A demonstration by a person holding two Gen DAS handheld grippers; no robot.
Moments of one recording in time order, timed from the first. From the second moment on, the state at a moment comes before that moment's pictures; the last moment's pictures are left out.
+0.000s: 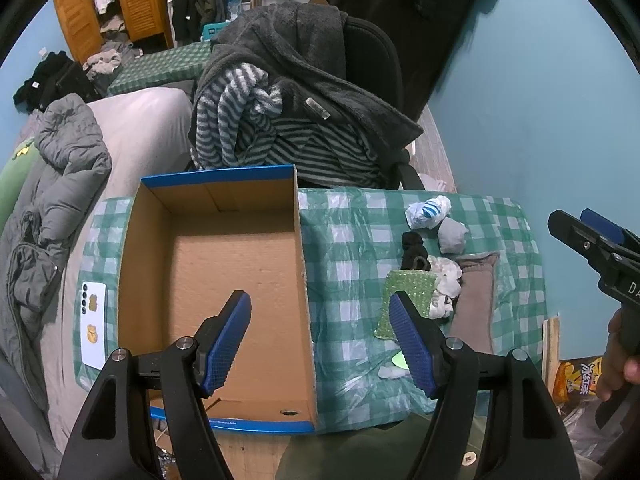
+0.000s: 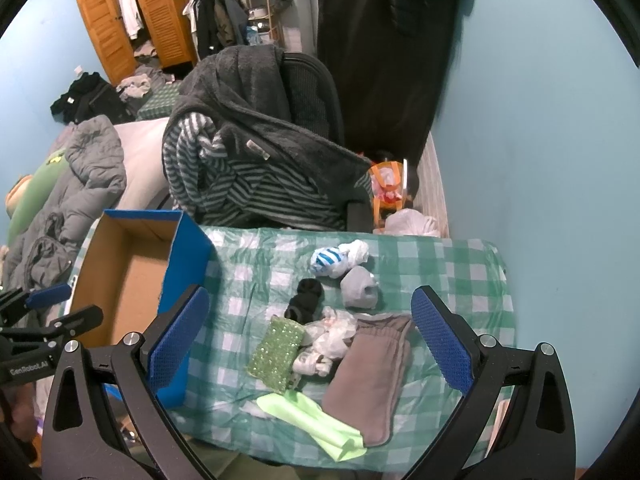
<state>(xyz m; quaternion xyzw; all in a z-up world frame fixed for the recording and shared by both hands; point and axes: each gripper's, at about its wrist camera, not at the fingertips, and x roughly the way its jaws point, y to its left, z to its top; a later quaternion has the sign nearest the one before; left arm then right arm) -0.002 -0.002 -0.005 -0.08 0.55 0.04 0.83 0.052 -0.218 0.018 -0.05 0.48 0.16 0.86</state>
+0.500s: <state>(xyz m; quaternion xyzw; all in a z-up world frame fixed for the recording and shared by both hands) -0.003 -0.004 -0.005 -0.08 0.55 0.03 0.83 0.051 -0.220 0.019 -0.05 0.48 0.16 0.86</state>
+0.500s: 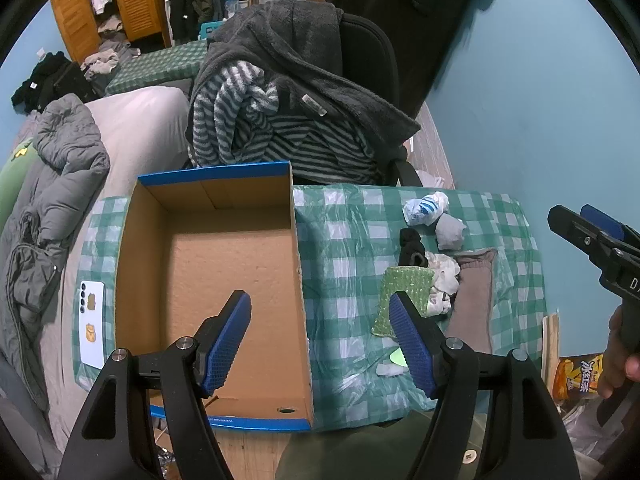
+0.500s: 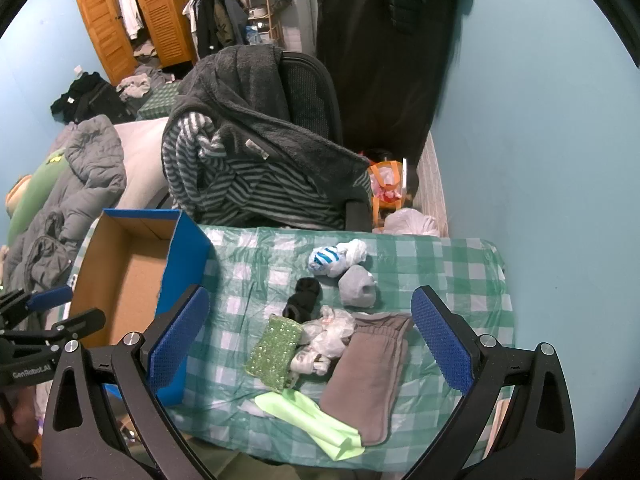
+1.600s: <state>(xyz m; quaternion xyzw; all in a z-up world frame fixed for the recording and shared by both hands) -0.011 -0.022 -0.010 -0.08 0.55 0.03 0.83 0.050 -0.225 0.016 -0.05 0.49 0.16 0.86</state>
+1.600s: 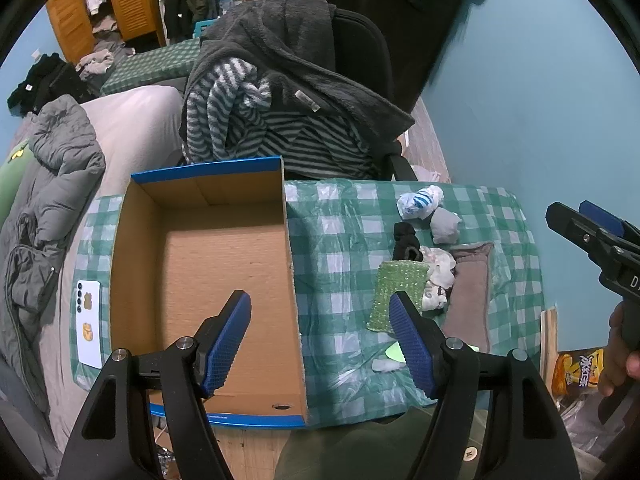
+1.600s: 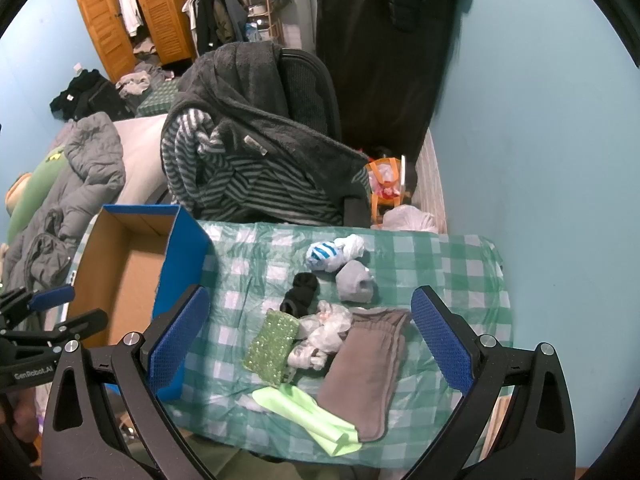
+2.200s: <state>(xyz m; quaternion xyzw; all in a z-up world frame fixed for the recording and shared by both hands) 0.005 -0.033 -0.018 -0.08 0.57 0.01 0.82 0.048 -0.252 -0.013 -0.06 0.51 0.15 0.85</state>
